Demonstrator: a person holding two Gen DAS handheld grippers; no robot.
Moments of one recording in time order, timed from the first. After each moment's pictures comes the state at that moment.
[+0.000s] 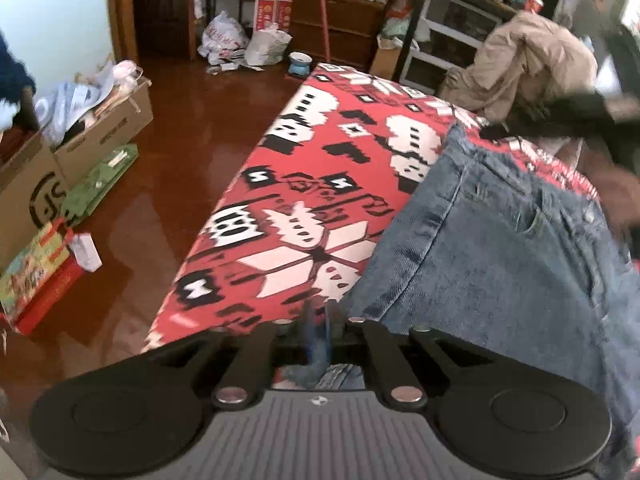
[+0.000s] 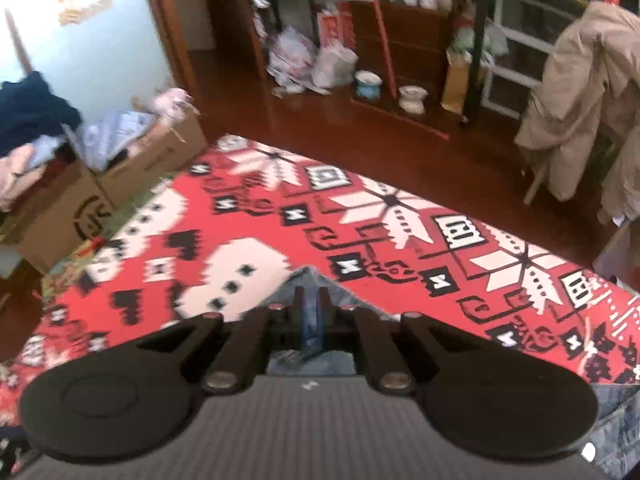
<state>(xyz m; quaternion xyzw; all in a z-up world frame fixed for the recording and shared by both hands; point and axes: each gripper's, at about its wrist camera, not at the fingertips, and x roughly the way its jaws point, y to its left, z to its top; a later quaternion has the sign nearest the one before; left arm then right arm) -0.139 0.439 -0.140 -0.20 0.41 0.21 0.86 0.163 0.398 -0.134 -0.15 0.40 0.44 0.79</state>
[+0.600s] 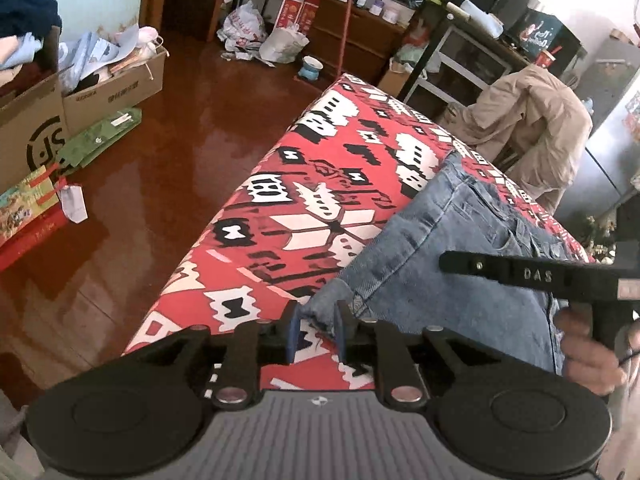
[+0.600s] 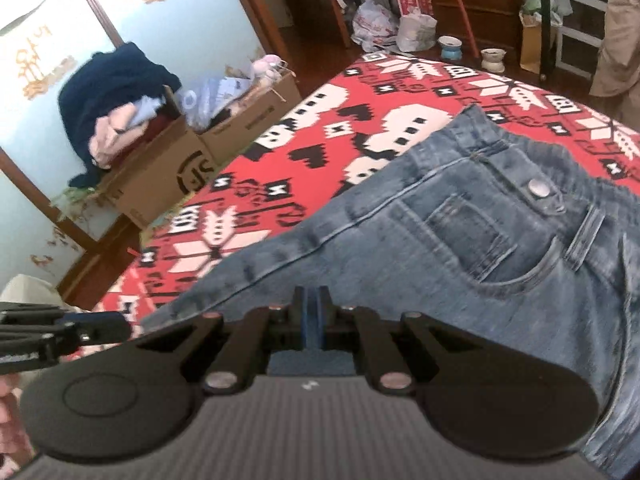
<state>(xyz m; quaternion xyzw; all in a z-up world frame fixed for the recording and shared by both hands) -0.191 0.451 -0.141 -0.29 0.38 0.20 0.86 0.030 0.353 -0.157 -0.10 0.45 0.52 0.71</state>
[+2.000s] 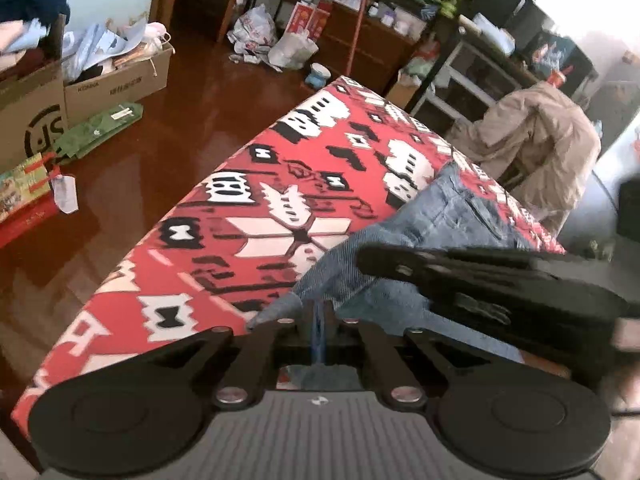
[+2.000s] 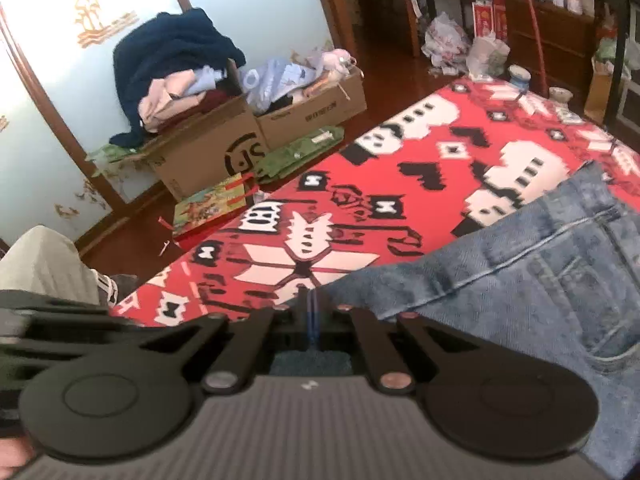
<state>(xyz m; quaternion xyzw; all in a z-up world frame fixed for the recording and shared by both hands) -0.158 0.436 -0.153 -0.32 0.35 0.22 0.85 -0.008 0.405 -0.154 -0.16 0.39 0.60 0.68</state>
